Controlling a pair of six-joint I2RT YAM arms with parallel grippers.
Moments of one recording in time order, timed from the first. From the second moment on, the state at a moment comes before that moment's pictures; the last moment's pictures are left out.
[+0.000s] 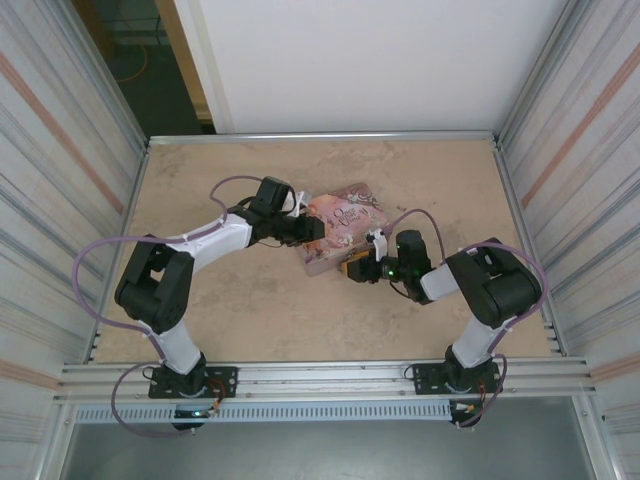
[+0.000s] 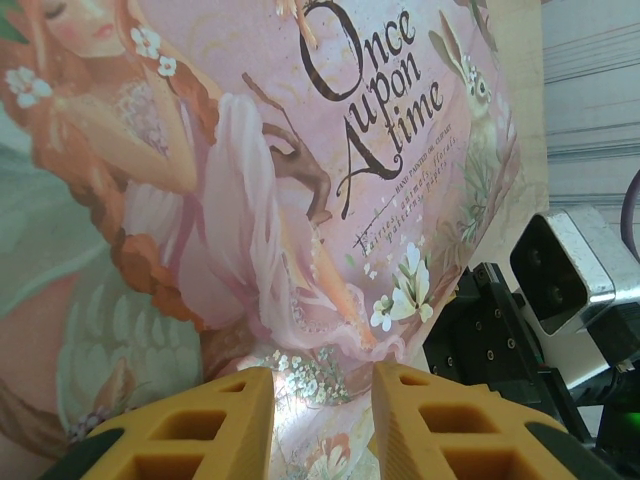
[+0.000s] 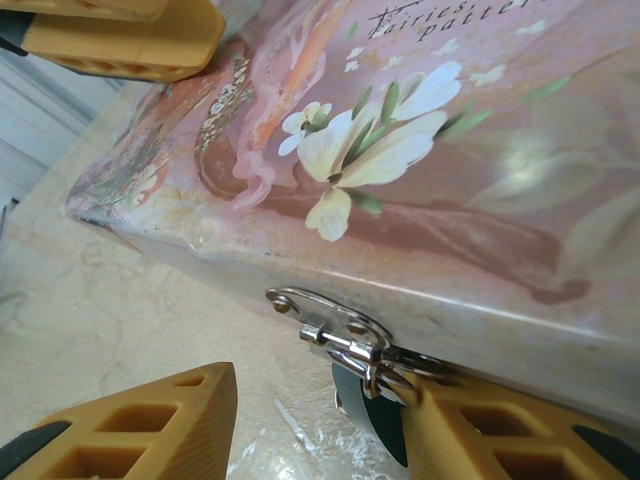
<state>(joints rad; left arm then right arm) -0.53 1.73 1.12 -0.25 0.56 -0.61 0.43 1.71 0.42 0.79 -0.65 0.27</state>
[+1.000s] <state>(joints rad) -0.51 1.73 1.12 -0.25 0.55 -0.61 0.43 1.74 0.41 0.85 -0.61 0.28</state>
